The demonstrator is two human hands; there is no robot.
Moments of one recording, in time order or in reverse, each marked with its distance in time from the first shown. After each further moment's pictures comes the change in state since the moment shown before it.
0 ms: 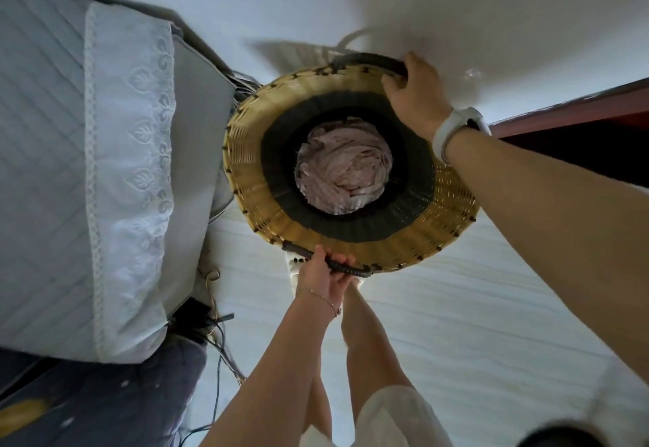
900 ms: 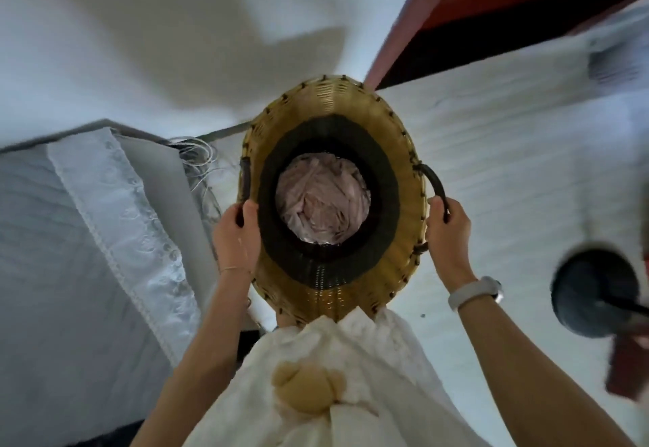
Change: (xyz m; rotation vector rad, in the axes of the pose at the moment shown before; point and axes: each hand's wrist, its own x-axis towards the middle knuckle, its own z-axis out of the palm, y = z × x) left_hand -0.138 0.060 -0.050 1.370 -0.040 1.205; right_hand -0.371 0.015 -0.027 0.682 0.641 0.809
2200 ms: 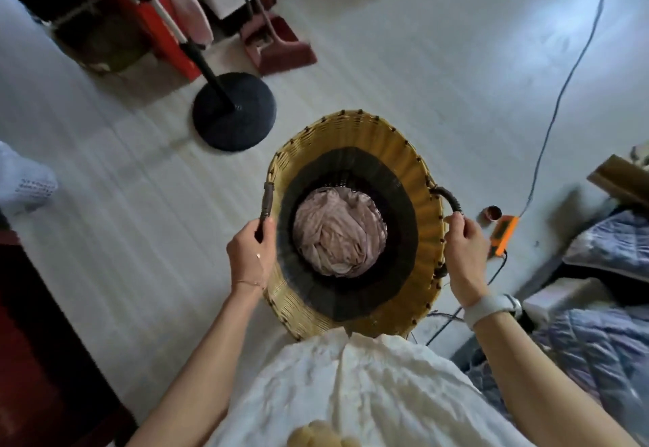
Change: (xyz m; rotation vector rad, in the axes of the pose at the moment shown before) left_hand -0.619 0.016 0.346 0.843 -1.202 1.442; right_hand -0.419 0.451 -0.323 0.959 1.514 1.082
